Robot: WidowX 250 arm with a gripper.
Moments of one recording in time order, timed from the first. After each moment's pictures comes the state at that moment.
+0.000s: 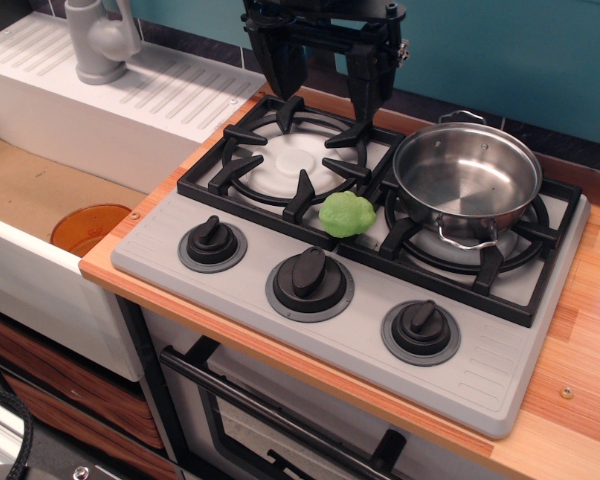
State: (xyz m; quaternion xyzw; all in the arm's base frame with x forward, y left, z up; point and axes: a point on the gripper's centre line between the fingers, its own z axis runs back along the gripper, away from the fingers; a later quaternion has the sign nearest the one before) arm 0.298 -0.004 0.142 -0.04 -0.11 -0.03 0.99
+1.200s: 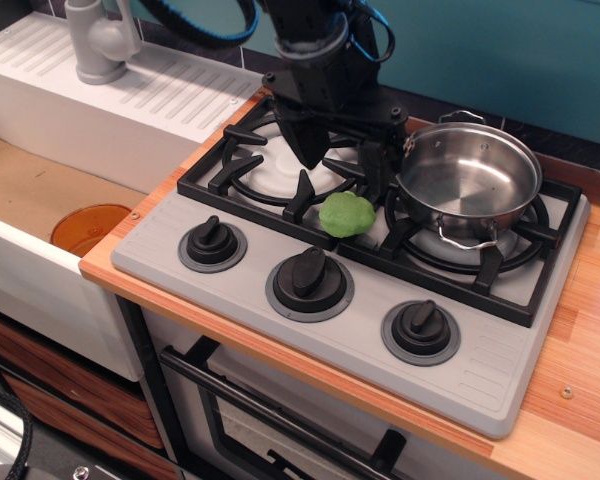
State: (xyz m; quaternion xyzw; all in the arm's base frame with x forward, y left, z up) arm 0.313 -0.003 0.077 -0.05 -0.16 -0.05 0.98
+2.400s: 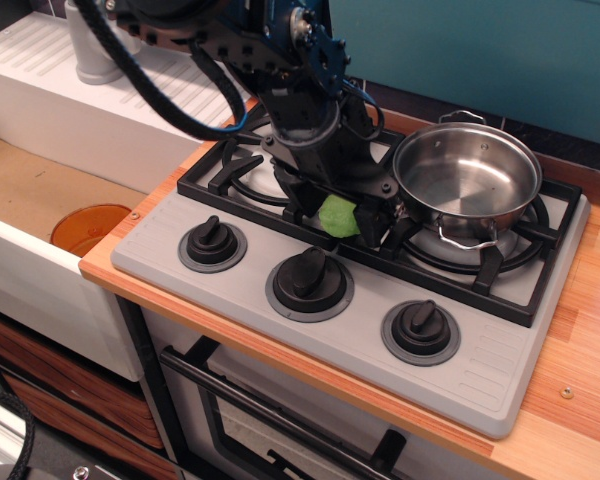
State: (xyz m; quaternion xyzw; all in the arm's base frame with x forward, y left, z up) arm 0.306 -0.011 0.036 -0.04 -0.19 -0.06 0.98
